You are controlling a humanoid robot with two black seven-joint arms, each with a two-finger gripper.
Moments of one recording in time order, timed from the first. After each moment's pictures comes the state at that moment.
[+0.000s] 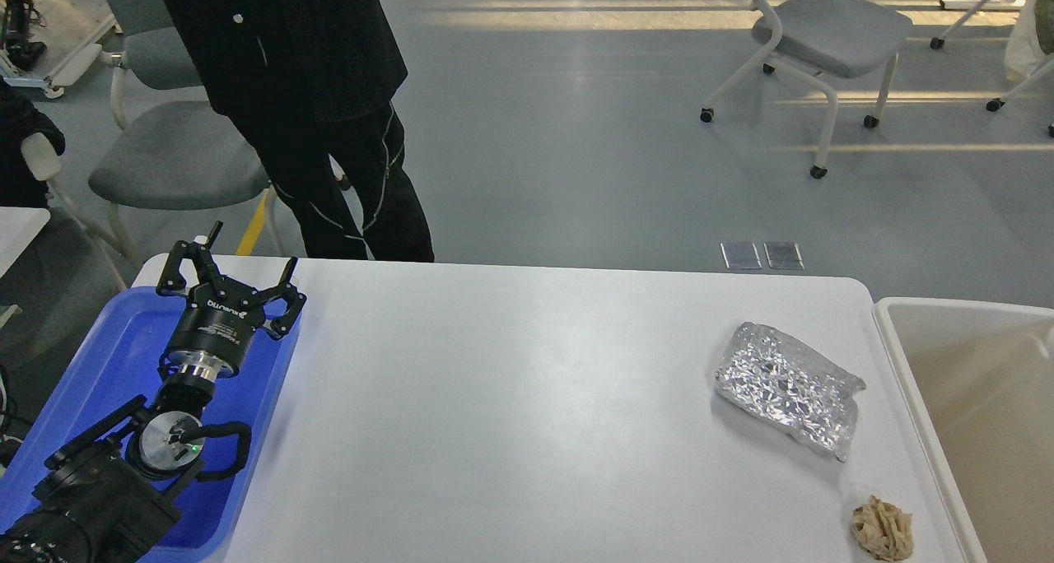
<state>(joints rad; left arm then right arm) -0.50 0.34 -0.88 -0.55 -0.07 -0.64 -0.50 1.12 -1.26 -0.62 1.05 -0.01 0.05 0.31</state>
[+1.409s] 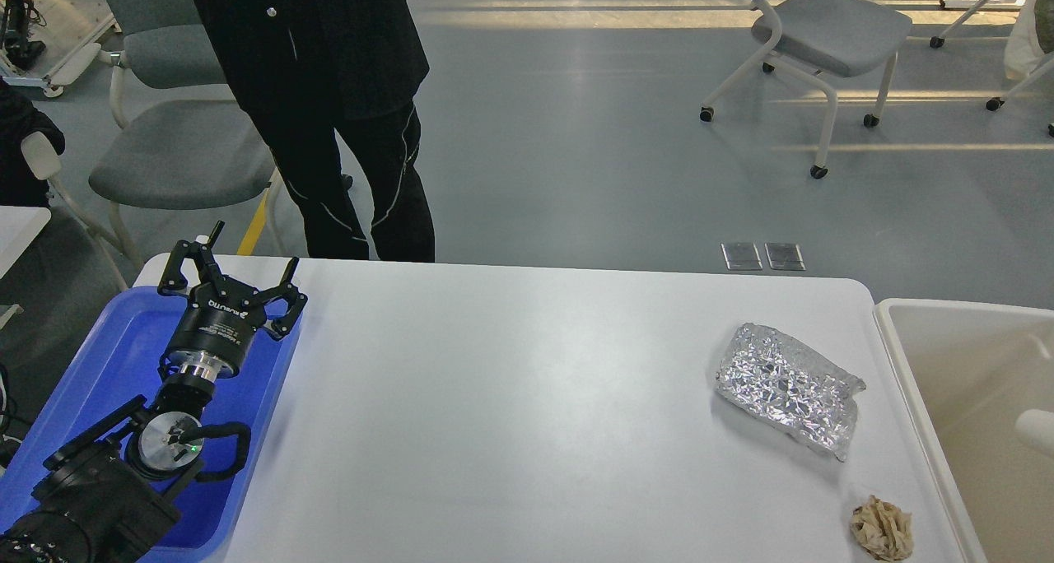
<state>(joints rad) -0.50 0.34 -0.88 -0.55 -0.07 -0.64 -0.50 0.43 -0.54 0.07 0.09 0.11 0.05 0.28</state>
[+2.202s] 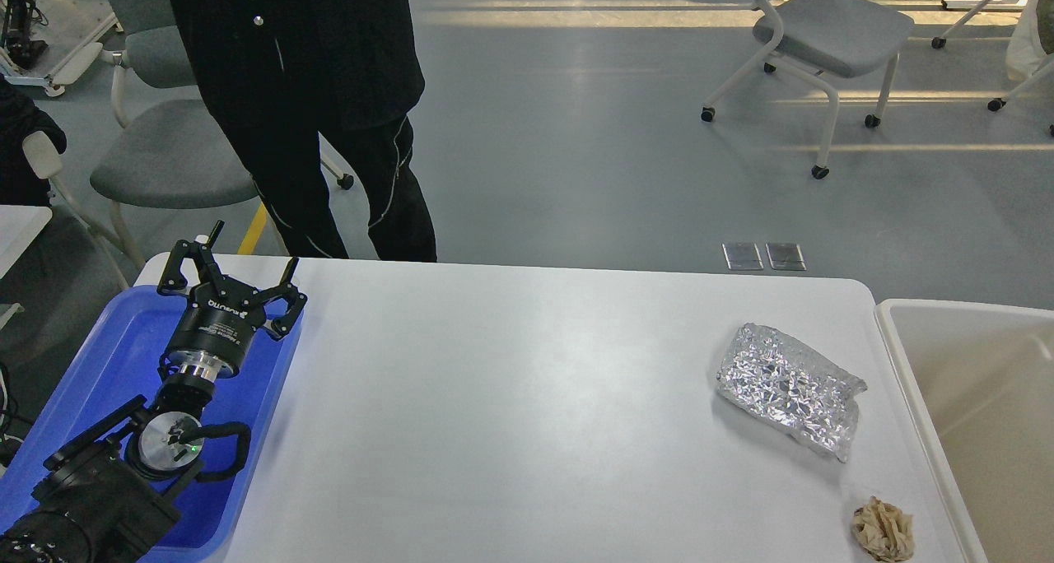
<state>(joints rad) -0.50 0.34 -0.88 -0.55 -0.07 -0.64 -0.50 0.50 -0.51 0.08 0.04 0.11 0.08 0.27</state>
